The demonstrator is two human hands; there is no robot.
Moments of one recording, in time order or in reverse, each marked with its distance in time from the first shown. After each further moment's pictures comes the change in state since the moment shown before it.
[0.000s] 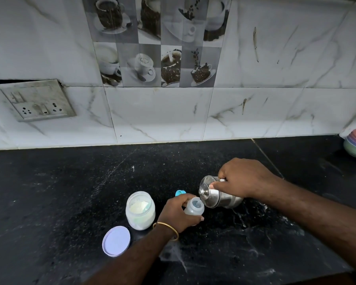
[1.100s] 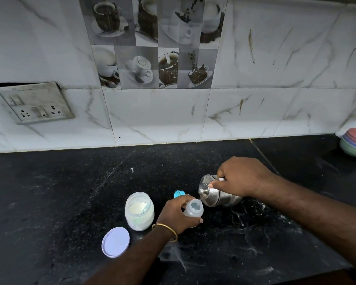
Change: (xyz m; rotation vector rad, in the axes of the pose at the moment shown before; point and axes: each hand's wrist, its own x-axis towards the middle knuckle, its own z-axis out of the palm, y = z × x) left_hand -0.001 -0.003 0.003 -0.004 -0.021 0.005; right_hand -0.007 -0.002 -0.009 -0.005 0.010 0.006
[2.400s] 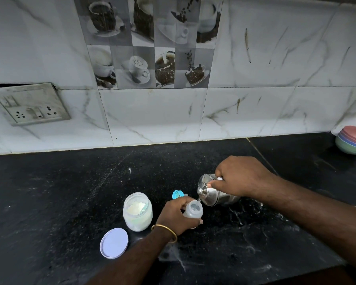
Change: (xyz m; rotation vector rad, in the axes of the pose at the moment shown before) left_hand 0.000 -0.002 0.004 0.017 -0.014 -0.033; right_hand -0.002 -0.001 0.000 -0.038 0.020 -0.006
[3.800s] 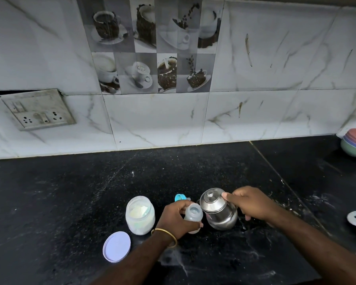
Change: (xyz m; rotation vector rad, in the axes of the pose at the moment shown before) left_hand -0.007 0.007 -0.006 -0.093 0.027 -0.065; right_hand -0.021 0.037 0.099 0.893 -0.091 0.321
